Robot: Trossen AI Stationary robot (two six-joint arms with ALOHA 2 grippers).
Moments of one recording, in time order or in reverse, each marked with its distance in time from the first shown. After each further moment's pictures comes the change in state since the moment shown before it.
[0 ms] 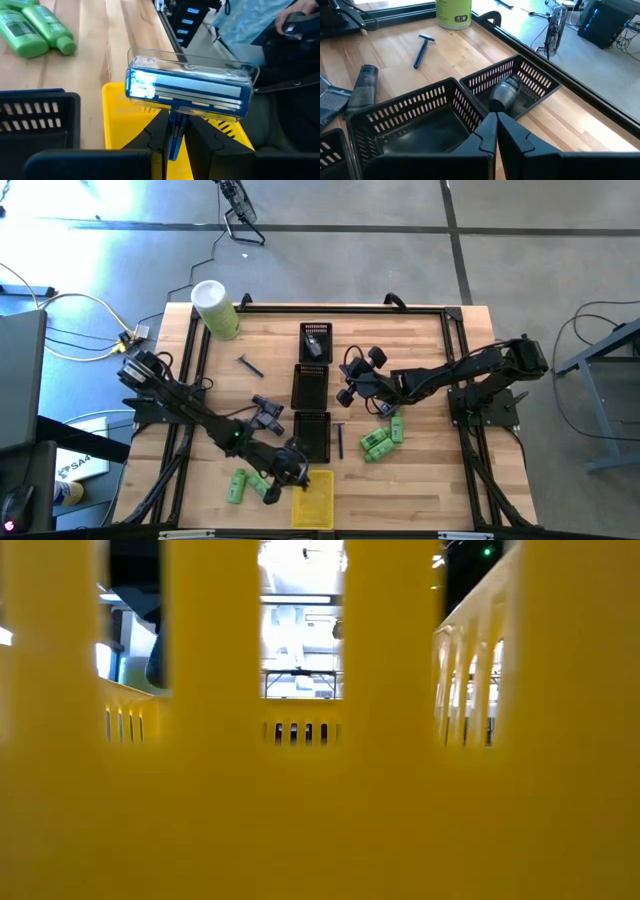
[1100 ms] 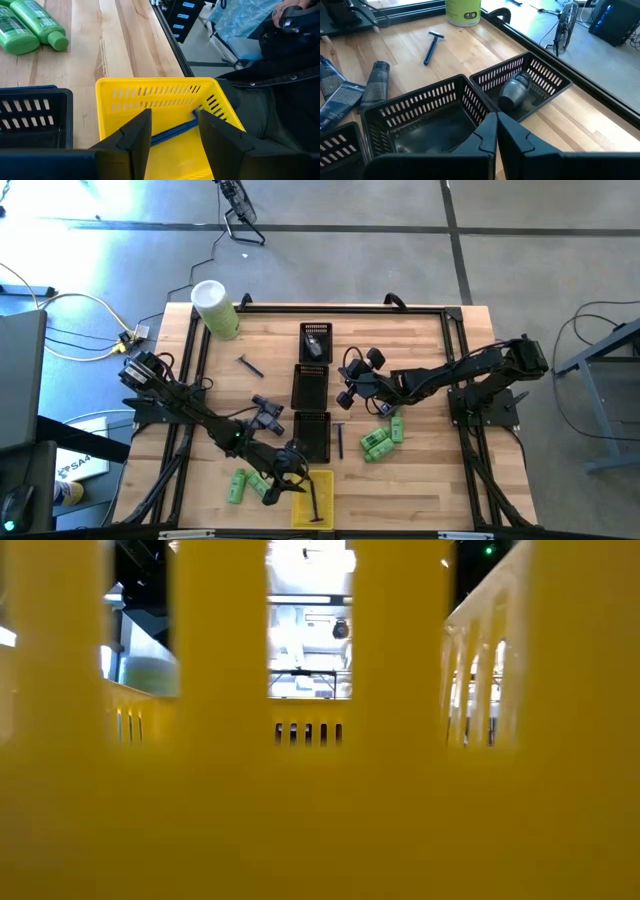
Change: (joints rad) left arm 0.000 0.009 0.000 -0.001 0.027 0.015; right arm 0.002 0.000 0.000 0.000 -0.045 0.000
